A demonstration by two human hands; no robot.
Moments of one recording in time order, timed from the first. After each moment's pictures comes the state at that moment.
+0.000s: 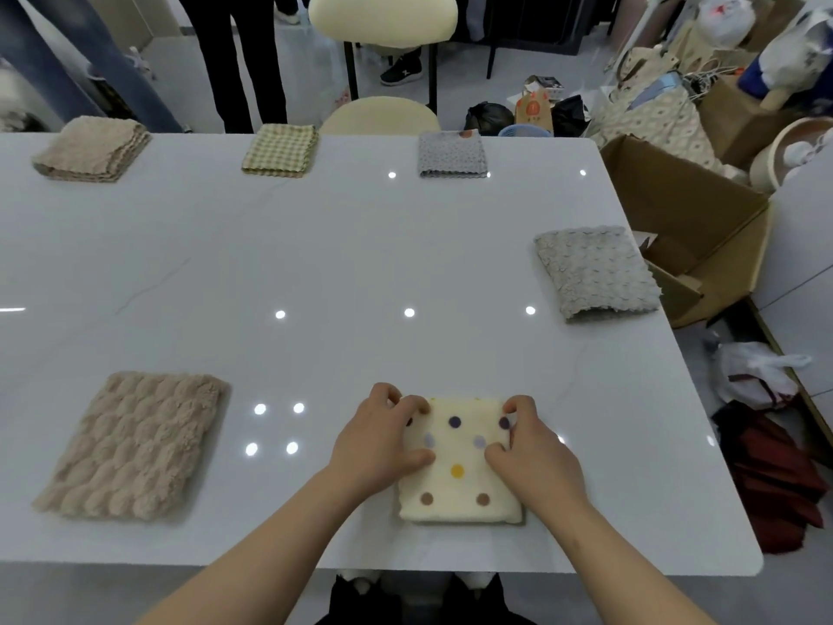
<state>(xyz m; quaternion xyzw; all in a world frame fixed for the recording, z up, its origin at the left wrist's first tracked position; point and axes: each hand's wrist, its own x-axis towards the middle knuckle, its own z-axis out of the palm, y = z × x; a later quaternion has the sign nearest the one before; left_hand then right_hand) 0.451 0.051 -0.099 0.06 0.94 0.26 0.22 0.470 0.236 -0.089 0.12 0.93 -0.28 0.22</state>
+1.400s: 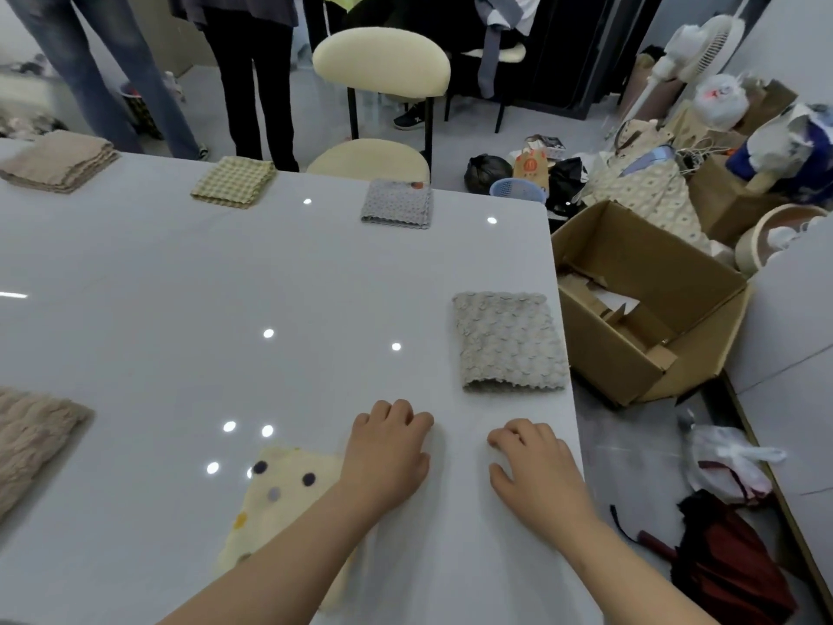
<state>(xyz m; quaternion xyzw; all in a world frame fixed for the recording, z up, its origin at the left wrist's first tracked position) 0.396 0.220 -0.104 0.08 0.99 0.09 0.08 0.394 0.406 -0.100 -0.13 0.98 -0.12 0.12</state>
